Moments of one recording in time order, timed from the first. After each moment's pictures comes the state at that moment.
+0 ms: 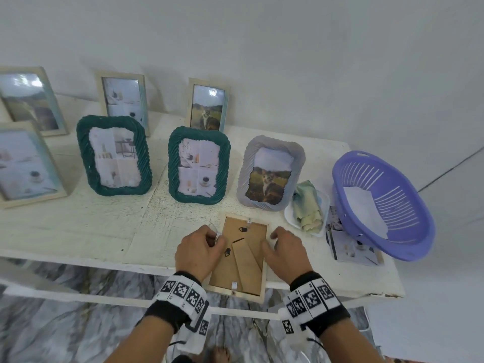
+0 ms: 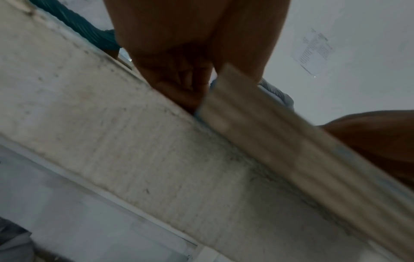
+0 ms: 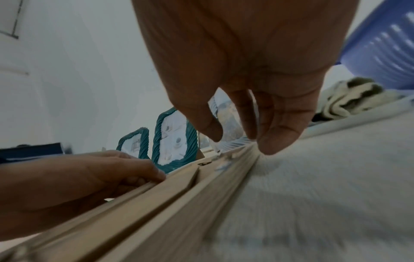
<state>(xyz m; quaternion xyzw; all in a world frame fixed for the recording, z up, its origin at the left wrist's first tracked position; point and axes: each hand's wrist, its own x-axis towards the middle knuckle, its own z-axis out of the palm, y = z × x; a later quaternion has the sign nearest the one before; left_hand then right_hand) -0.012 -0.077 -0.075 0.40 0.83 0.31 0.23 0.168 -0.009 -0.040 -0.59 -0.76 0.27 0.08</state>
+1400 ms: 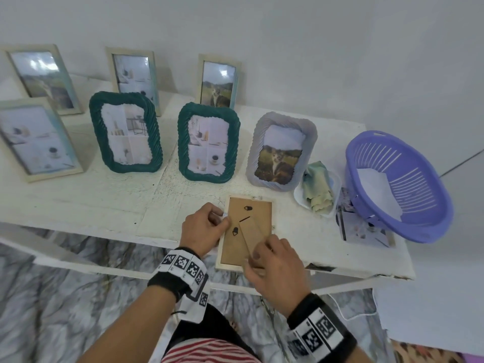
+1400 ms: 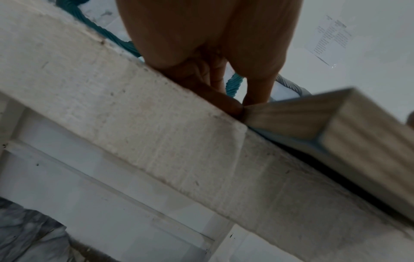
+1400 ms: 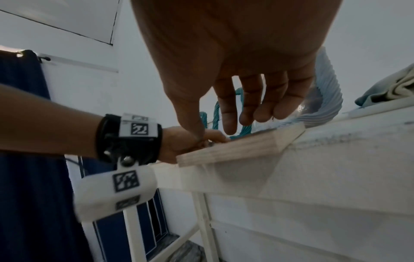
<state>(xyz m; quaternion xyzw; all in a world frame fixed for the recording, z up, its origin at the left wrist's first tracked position) -0.026 -0.088 -0.083 0.42 0.79 0.35 0.26 0.175 -0.086 -0.051 -0.42 -0.89 0.12 0.14</state>
